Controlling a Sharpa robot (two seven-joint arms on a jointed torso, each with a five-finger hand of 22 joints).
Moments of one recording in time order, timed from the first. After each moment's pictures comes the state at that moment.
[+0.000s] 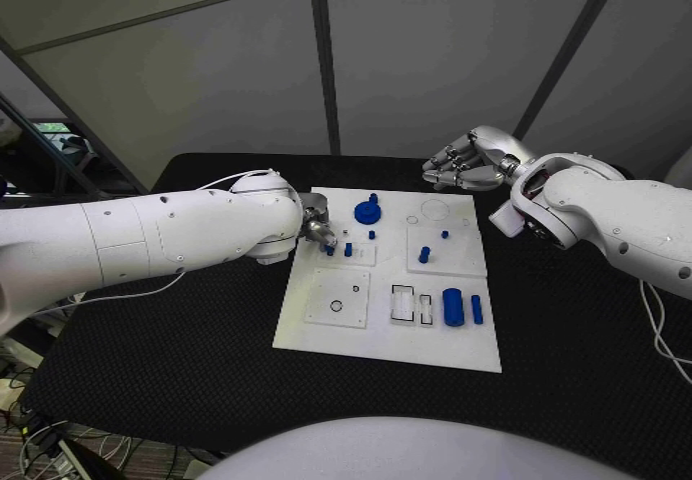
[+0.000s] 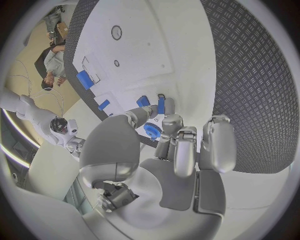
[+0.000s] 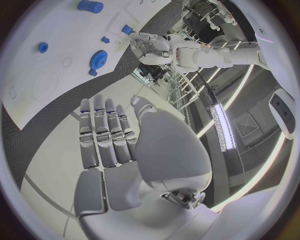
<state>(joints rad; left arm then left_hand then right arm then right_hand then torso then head) 1.35 -0.62 -0.24 1.35 -1.10 0.00 -0.54 1.03 -0.15 0.77 0.02 0.30 1.00 0.05 0.55 0.53 1.22 0.04 1.23 0.98 1.46 -0.07 1.57 1.31 0.05 1.46 0.03 1.35 1.31 1.22 -0.72 0.05 1.30 -0.91 -0.20 0.12 1.42 -0.07 0.18 0.20 0.32 0.98 0.22 0.07 0.07 1.17 0.15 0.07 0.07 1.18 0.11 0.07 0.23 0.18 0.95 0.24 0.15 0.07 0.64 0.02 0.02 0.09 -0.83</state>
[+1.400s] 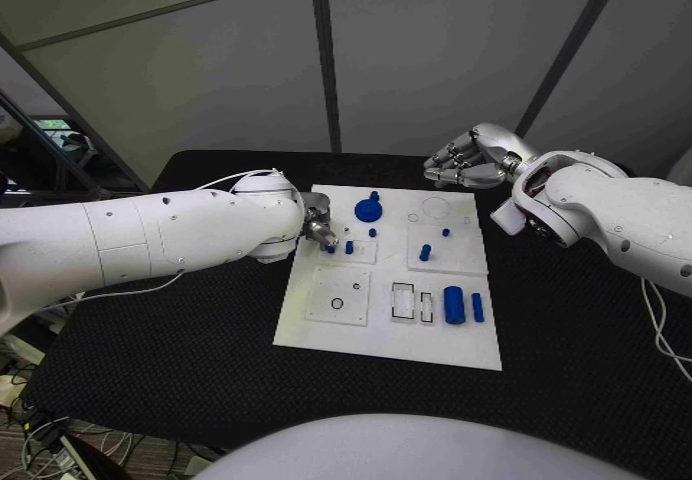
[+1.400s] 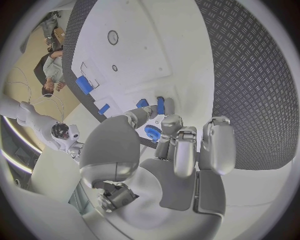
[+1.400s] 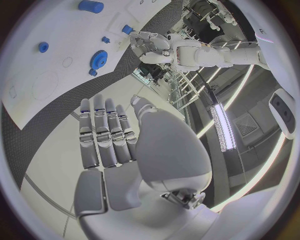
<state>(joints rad) 1.34 -0.63 -0.24 1.36 -1.15 0.01 -0.54 1.03 -0.15 0.75 0.01 0.31 0.99 0.05 0.56 0.54 1.23 0.04 1.24 0.98 1.47 -0.08 1.57 1.31 0.05 1.46 0.03 1.38 1.31 1.22 -0.72 0.05 1.29 -0.91 -0.20 0.12 1.42 -0.07 0.18 0.20 0.32 0.98 0.22 0.07 0.07 1.17 0.15 0.07 0.07 1.18 0.11 0.07 0.23 0.18 0.95 0.24 0.15 0.07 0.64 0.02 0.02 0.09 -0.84</state>
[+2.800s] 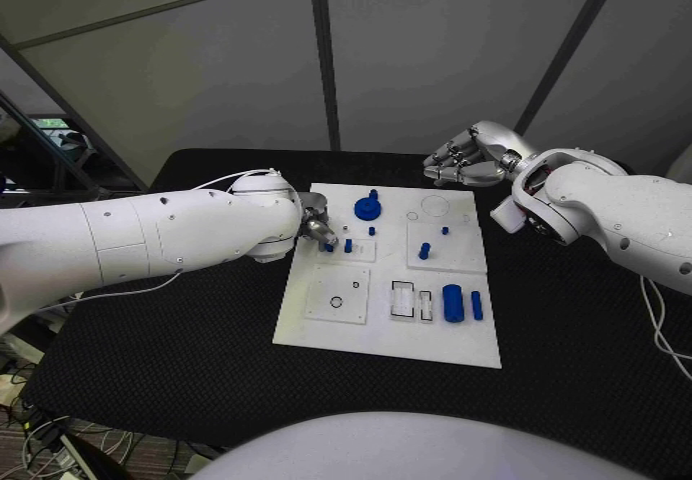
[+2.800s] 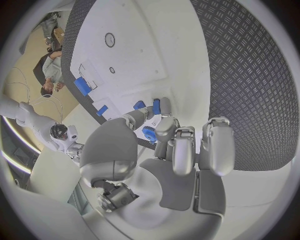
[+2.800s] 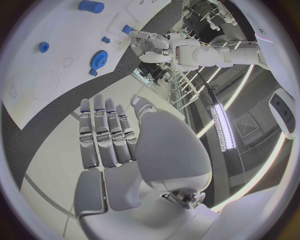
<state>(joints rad) 1.33 -0.63 -0.24 1.35 -1.15 0.01 -0.54 0.92 -0.14 0.68 0.02 0.31 1.00 0.03 0.58 0.52 1.32 -0.04 1.25 1.00 1.46 -0.09 1.57 1.31 0.05 1.46 0.03 1.40 1.31 1.22 -0.72 0.05 1.29 -0.91 -0.20 0.12 1.42 -0.07 0.18 0.20 0.32 0.98 0.22 0.07 0.07 1.17 0.15 0.07 0.07 1.18 0.11 0.07 0.23 0.18 0.95 0.24 0.14 0.07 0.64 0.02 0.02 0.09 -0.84</state>
